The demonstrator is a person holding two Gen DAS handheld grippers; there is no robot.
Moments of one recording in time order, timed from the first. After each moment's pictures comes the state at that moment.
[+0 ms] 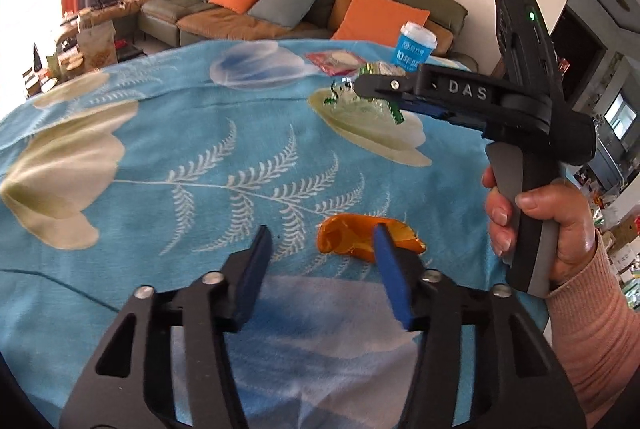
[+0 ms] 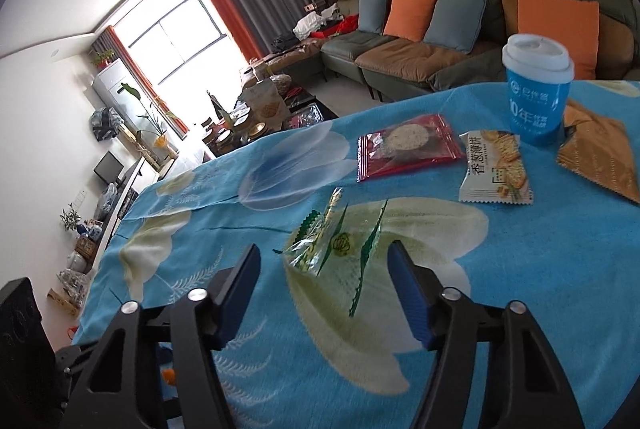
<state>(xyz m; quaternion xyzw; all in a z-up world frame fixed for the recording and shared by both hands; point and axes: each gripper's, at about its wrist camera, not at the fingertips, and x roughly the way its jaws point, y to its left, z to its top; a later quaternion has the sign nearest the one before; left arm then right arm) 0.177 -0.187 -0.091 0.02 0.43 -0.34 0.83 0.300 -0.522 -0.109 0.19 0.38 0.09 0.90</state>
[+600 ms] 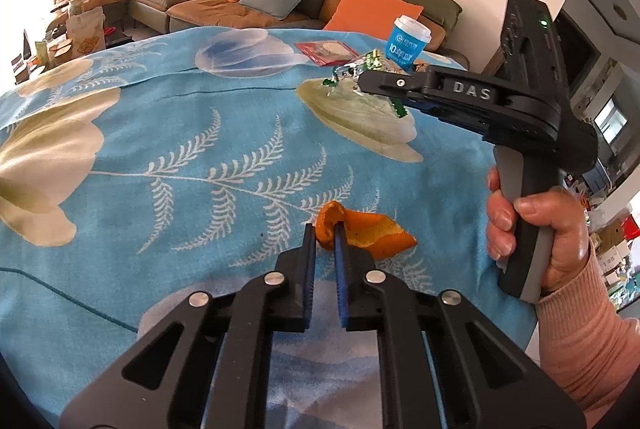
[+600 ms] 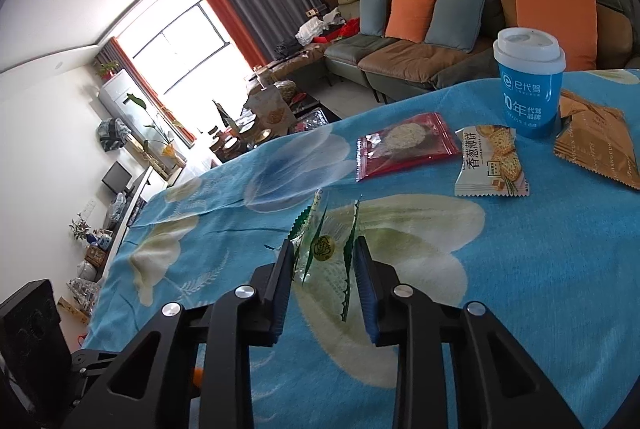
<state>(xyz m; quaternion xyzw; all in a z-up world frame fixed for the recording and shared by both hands) 0.182 -0.191 -0.095 0.01 0.44 -0.36 0.82 0.285 -0.531 -0.107 0.21 0.37 0.10 0.90</state>
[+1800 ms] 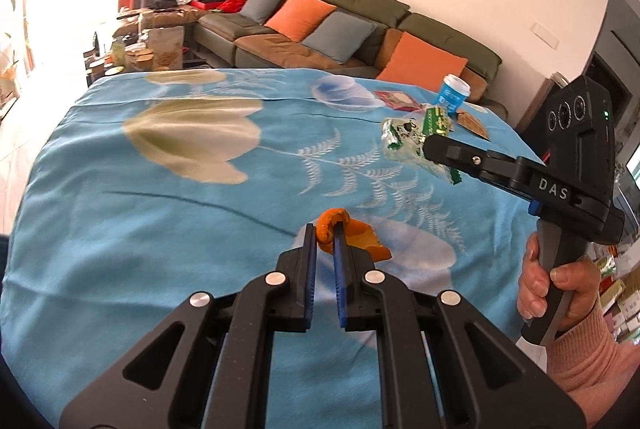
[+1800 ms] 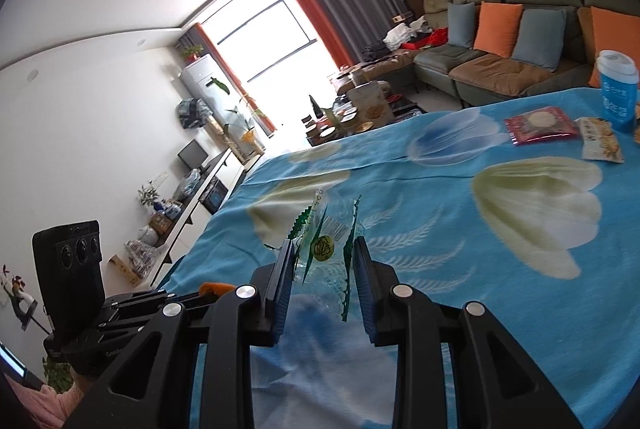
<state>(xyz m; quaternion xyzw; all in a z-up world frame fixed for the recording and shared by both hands) 0.121 -0.069 -0.055 -0.03 0.39 -0.26 0.88 0.221 -0.436 -0.081 0.19 0.32 0.24 0.89</state>
